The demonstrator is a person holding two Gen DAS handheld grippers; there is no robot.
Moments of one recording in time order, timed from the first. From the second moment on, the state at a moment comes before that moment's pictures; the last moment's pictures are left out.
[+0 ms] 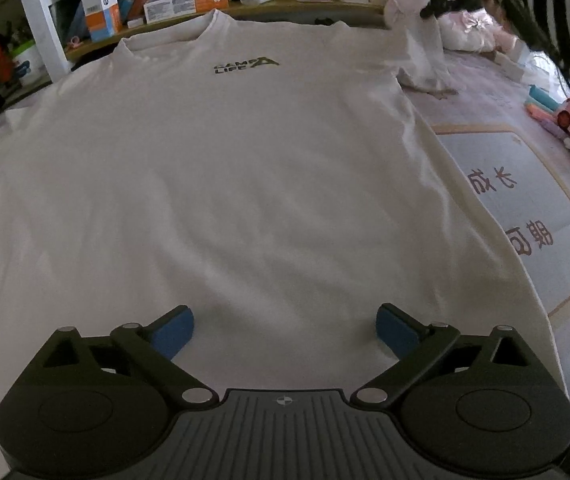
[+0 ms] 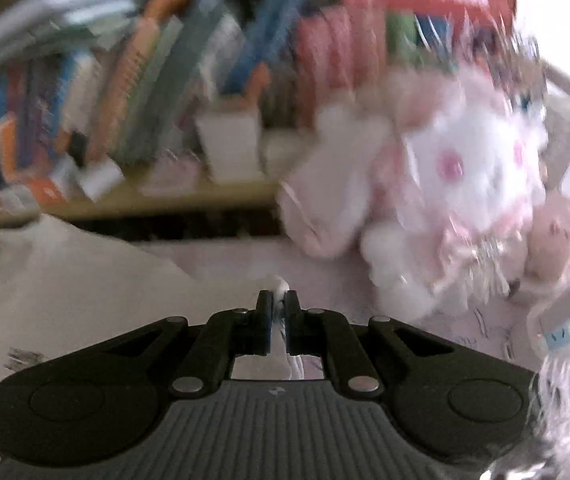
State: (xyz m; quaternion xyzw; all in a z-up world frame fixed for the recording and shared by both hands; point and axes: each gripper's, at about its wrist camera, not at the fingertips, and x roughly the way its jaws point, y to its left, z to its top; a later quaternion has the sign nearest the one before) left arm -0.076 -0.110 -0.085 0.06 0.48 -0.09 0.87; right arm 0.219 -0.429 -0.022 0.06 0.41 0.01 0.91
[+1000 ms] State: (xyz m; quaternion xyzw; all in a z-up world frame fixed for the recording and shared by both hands) left arm -0.082 -0.113 -0.085 0.05 0.47 -0.07 0.88; right arm 0.097 -0.399 -0.049 0.00 0.45 0.00 0.89
